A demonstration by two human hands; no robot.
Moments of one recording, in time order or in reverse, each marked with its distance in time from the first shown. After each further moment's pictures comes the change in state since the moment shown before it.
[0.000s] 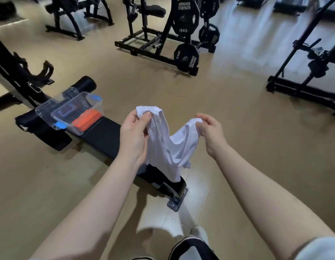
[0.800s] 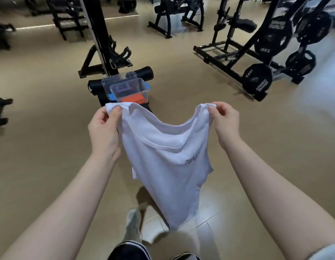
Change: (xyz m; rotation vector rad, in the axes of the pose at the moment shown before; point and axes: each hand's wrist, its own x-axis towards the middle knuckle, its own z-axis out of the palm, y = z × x) left_hand -0.052 -0.021 0.041 0.157 0.745 0.437; right_hand 0.082 -0.057 -0.050 -0.097 -0.422 -0.352
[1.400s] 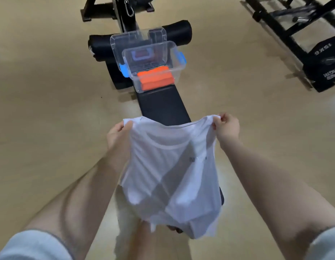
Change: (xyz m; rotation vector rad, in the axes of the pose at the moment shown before) left_hand 0.330 -0.271 -0.054 0.256 0.227 -0.463; right_hand 0.249 0.267 0.267 -0.529 -0.094 0.364
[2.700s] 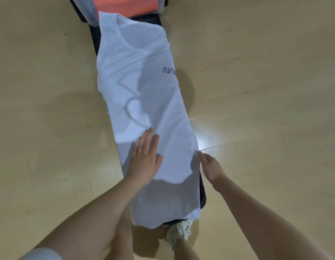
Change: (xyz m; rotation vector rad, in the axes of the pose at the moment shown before) left_hand 0.001 -0.265 0.110 1.479 -0.512 0.534; right_hand 0.036 0.239 0.028 -0.278 -0.674 0.420
